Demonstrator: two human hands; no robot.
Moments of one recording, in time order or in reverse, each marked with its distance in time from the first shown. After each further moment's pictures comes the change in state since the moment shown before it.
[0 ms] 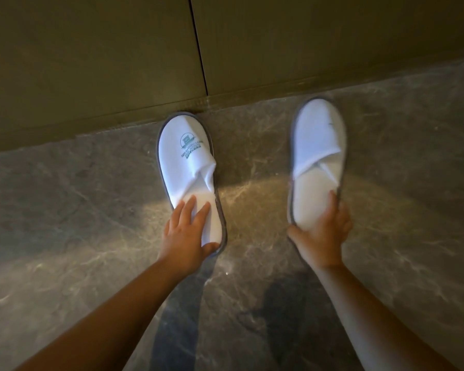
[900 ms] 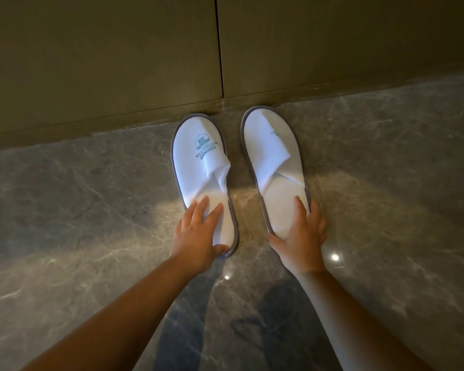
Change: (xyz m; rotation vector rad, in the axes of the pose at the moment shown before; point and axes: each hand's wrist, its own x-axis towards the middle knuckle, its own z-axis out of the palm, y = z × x) left_hand 0.002 -0.002 -0.002 0.031 -0.031 -0.011; right_hand -0.020 -0.028 0.031 -0.196 -0.187 -0.149
